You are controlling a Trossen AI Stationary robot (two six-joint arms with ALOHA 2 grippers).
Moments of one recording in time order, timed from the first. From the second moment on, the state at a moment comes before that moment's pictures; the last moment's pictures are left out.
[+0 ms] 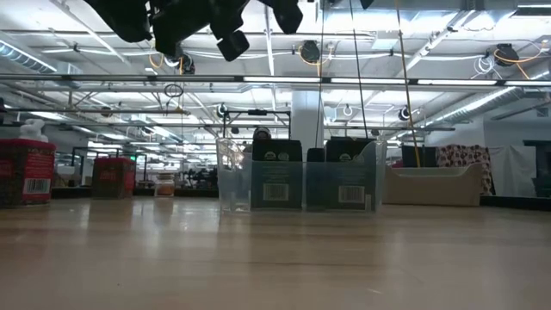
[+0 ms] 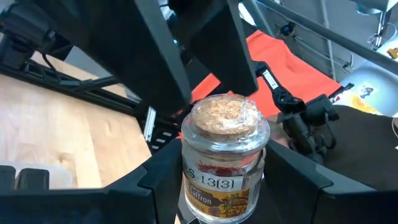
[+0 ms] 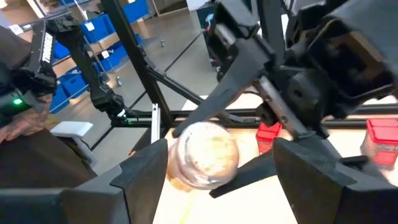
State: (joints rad) left arm 0.36 1.36 0.83 0.62 1.07 -0.78; right arm -0.20 1.62 1.46 -0.09 -0.61 0.15
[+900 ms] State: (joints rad) left arm 0.36 1.36 0.83 0.61 1.06 -0.78; right arm -0.16 1.66 1.46 -0.08 -0.60 0.20
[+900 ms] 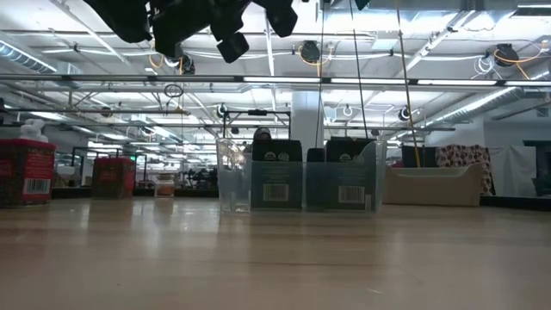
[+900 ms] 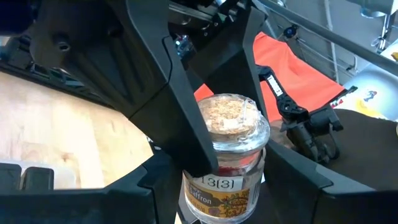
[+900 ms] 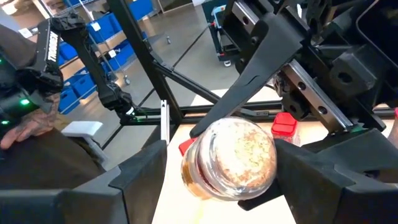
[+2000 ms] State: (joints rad) left arm 0.34 1.36 0.83 0.61 1.07 -0.78; right arm -0.16 1.66 1.46 -0.02 -0.58 0.20
